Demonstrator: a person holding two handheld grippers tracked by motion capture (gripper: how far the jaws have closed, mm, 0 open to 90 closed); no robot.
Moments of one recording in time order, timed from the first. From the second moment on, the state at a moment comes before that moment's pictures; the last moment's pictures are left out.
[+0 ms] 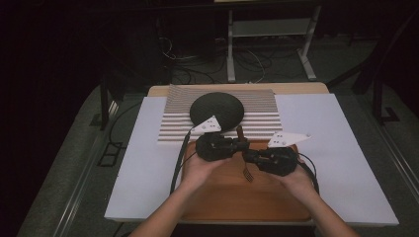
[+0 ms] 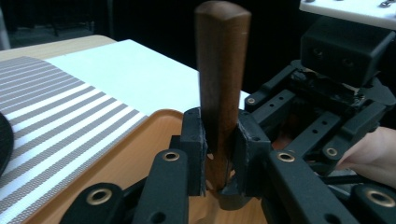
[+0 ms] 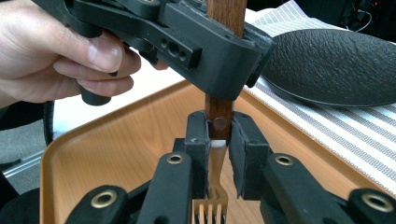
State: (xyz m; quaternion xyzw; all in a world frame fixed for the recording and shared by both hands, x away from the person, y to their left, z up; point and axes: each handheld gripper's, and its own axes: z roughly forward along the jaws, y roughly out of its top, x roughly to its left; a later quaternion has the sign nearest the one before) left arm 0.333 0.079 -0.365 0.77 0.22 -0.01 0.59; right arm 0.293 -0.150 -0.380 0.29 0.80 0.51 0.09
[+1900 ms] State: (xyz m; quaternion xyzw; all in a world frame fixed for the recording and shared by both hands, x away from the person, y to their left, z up) left arm 0.307 0.210 -0.341 0.80 0.23 -0.05 0.56; right arm 0.265 -0.276 -0.431 0.41 0.77 0.45 0.18
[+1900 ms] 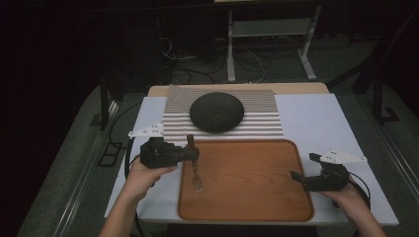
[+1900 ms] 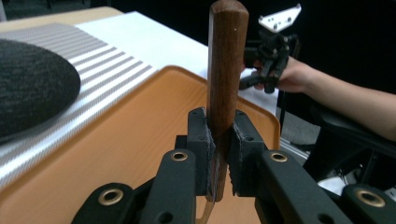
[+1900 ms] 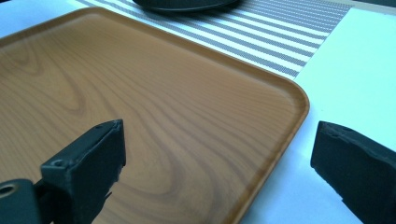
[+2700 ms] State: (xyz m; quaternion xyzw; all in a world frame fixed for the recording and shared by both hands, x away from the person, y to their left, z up) left arm 0.335 0.202 -0.382 0.80 0.27 -0.02 0.53; right arm 0.265 -0.280 -0.428 0.42 0.76 0.46 0.19
